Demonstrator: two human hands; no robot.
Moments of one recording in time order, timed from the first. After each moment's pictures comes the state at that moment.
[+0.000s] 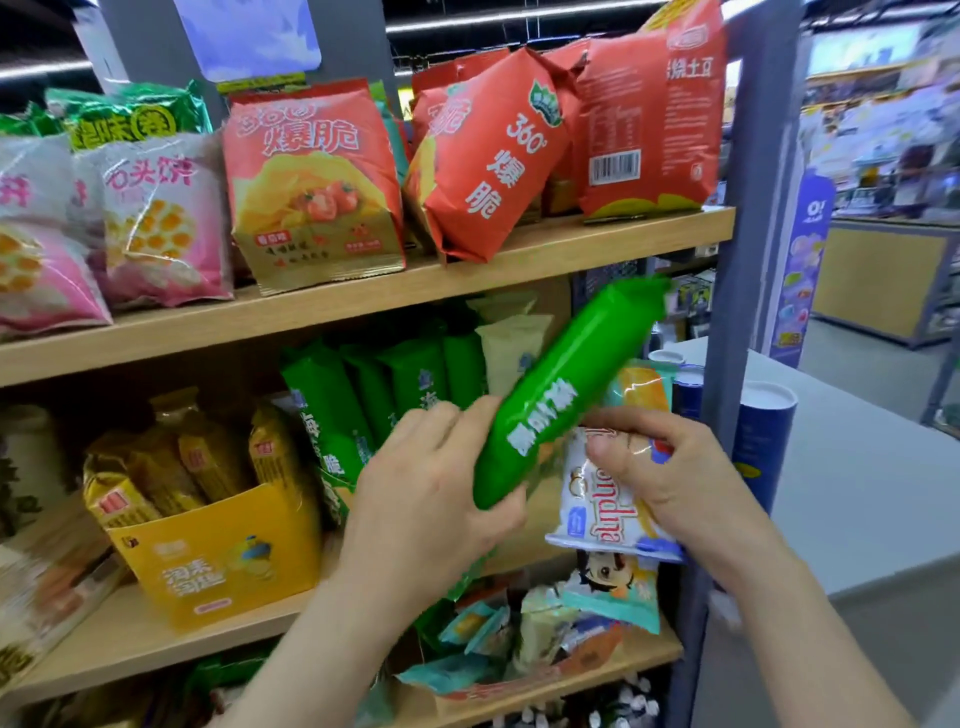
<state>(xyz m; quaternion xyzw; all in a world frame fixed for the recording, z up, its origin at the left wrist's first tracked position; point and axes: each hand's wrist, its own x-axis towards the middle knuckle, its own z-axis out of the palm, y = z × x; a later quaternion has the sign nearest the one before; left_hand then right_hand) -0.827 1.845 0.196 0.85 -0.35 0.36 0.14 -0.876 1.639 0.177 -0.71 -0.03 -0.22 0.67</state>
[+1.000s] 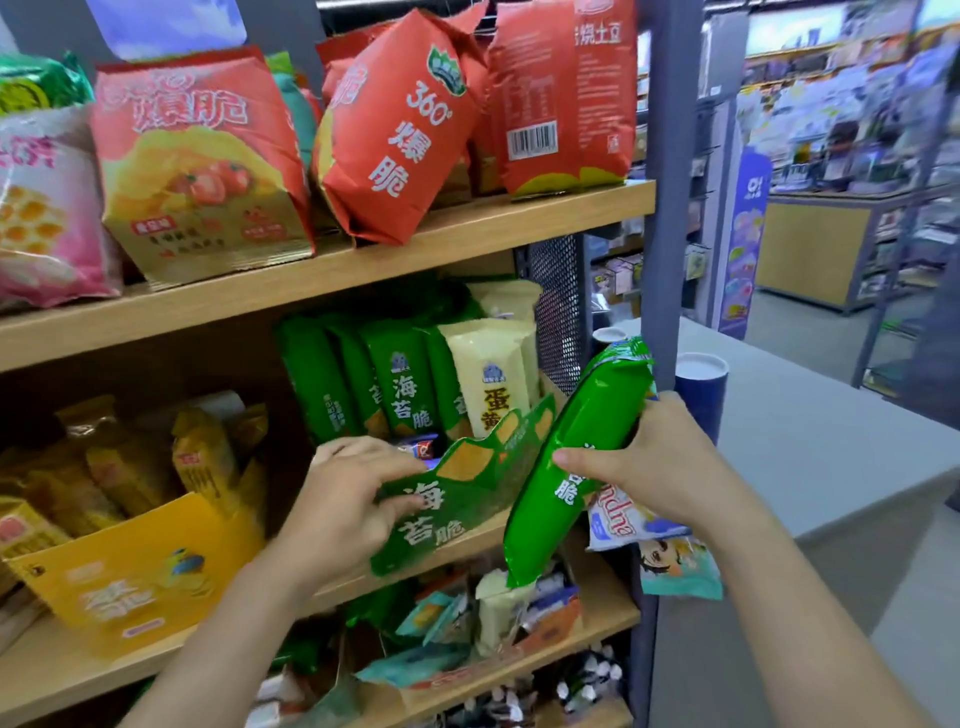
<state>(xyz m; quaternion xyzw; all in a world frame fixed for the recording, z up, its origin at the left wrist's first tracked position) -0.758 1.868 0.149 0.89 -0.37 0.17 0.19 -0.876 1.590 0.161 -0.87 0.13 -0.16 0.44</state>
